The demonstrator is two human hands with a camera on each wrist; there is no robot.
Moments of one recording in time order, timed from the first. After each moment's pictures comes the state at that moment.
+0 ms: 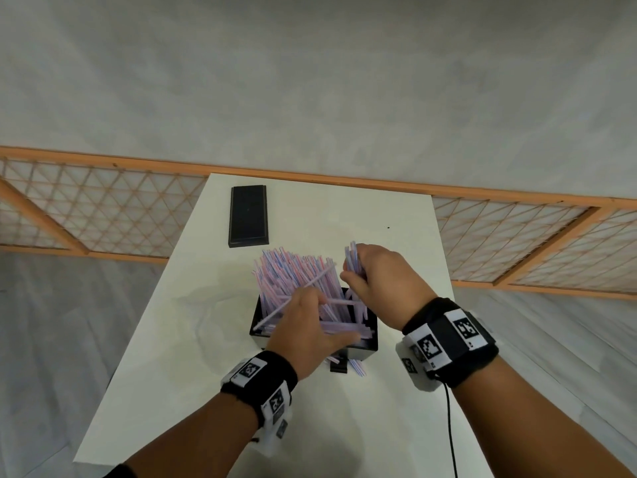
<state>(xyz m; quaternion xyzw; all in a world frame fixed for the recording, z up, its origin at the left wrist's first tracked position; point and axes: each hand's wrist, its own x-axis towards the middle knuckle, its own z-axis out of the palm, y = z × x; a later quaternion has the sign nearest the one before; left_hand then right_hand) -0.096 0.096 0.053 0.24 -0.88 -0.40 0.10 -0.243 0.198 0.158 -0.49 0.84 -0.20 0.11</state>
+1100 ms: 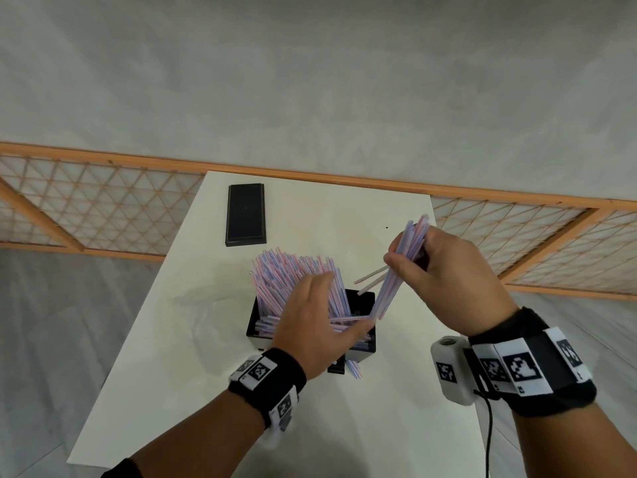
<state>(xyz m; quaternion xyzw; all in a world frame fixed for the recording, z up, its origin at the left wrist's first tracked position) -0.109 0.107 0.075 0.21 -0.90 -0.35 0.16 -0.255 0.248 0.217 -0.43 0.85 -0.31 0.06</state>
